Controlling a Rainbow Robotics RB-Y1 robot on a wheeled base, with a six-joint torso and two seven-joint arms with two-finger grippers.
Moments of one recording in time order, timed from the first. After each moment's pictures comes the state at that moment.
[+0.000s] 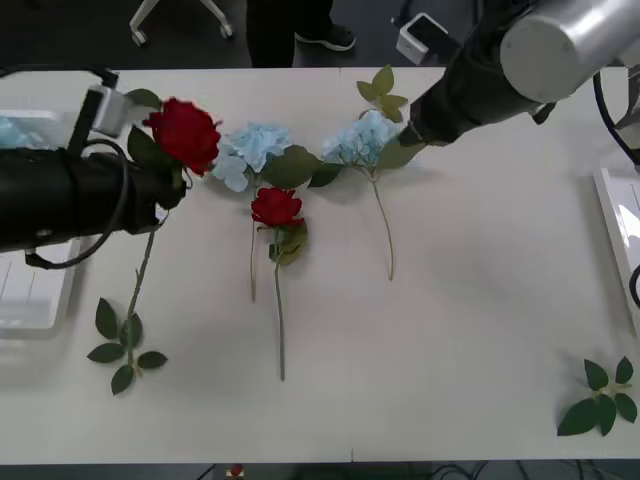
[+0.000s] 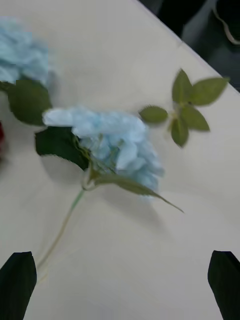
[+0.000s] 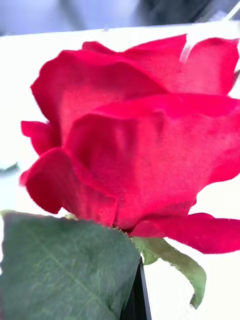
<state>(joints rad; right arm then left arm) -0.91 -0.69 0.44 -1.65 -0.78 1.42 1.62 -0.18 0.55 0.19 -2.12 1.21 1.29 -1.75</state>
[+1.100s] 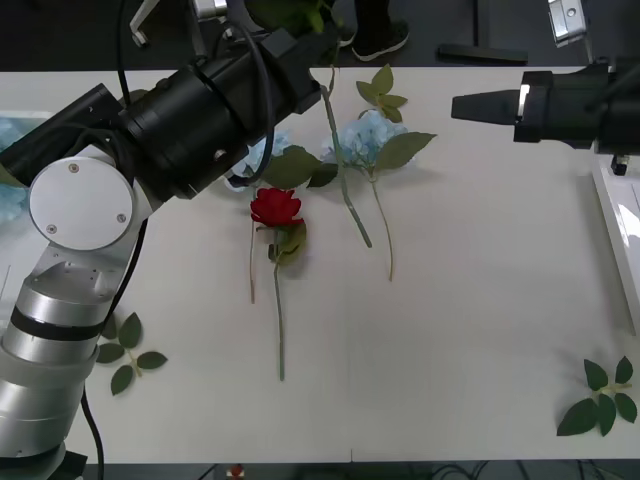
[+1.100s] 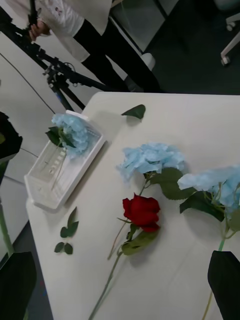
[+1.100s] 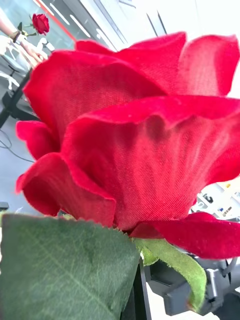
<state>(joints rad) -0.50 -0.92 0.13 -1.61 -2.00 1.02 2.02 -0.37 0.26 -0.17 -1.98 1.34 0.53 -1.86</state>
